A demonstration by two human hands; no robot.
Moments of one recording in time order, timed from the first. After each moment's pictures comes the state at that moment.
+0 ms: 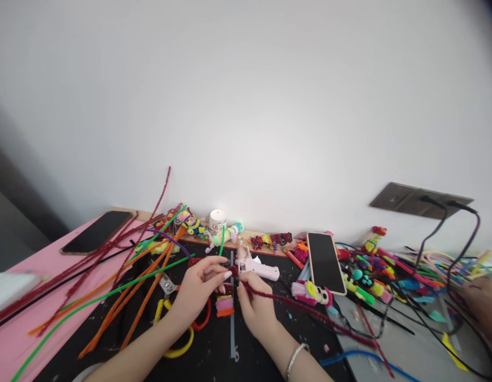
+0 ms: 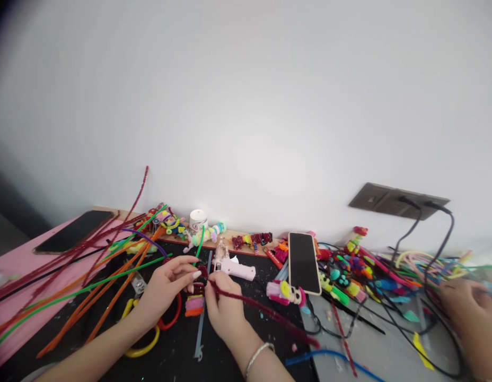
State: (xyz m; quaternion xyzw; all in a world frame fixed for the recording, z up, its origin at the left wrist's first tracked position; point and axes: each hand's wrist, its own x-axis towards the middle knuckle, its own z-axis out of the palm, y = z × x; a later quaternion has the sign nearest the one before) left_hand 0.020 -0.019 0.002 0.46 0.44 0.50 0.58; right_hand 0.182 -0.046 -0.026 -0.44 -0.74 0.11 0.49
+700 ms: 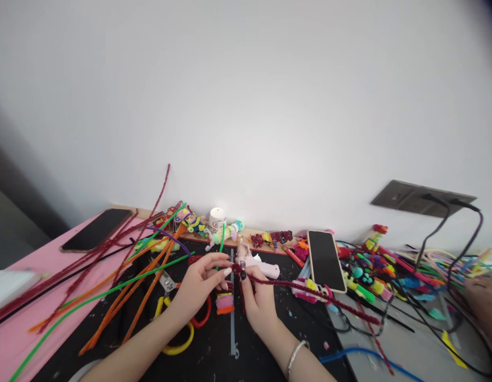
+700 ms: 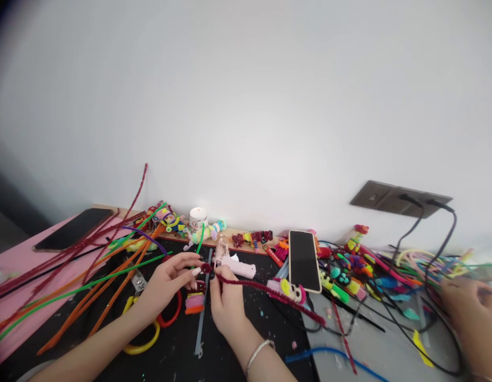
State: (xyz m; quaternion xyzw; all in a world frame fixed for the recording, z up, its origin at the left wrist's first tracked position) left_hand 0.016 -0.017 0.003 0.49 0.43 0.48 0.58; right_hand 0.181 -0.043 -0.027 -0.46 -0.70 0.14 0.52
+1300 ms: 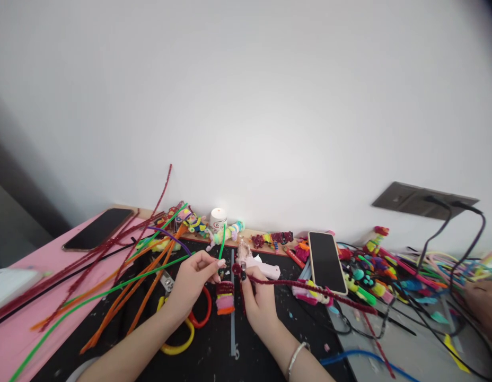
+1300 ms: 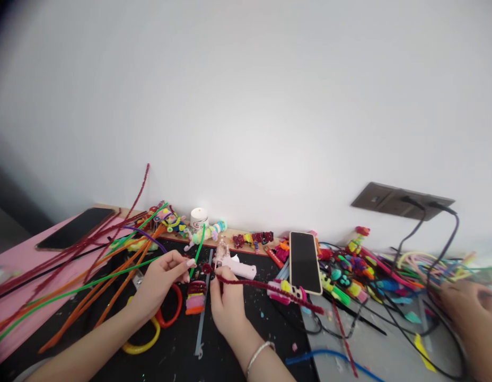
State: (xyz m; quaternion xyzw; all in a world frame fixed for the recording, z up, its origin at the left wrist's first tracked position) left_hand 0.012 -0.013 0.002 0.44 0.47 0.52 0.56; right_hand 0.181 -0.043 -0.023 -0.46 -0.70 0.13 0.53
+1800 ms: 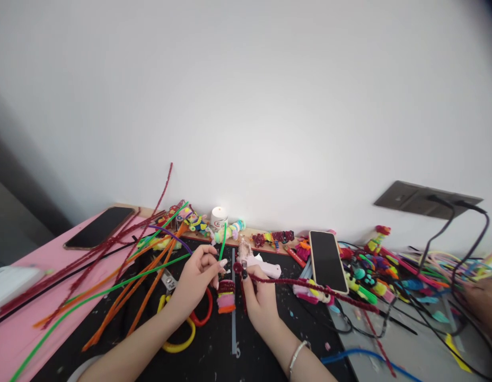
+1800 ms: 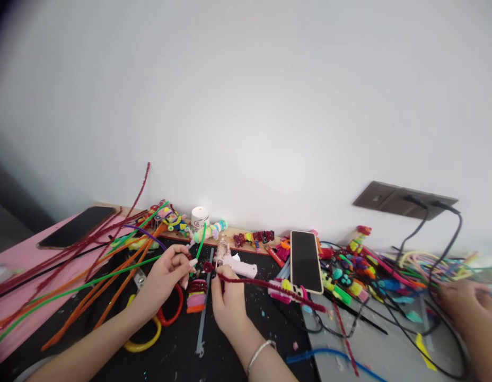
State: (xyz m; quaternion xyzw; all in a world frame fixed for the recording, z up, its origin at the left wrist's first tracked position) left_hand 0.017 -0.013 0.007 0.46 0.43 0.53 0.56; right_hand 0.181 -0.042 -0.024 -0.47 -0.70 0.12 0.52
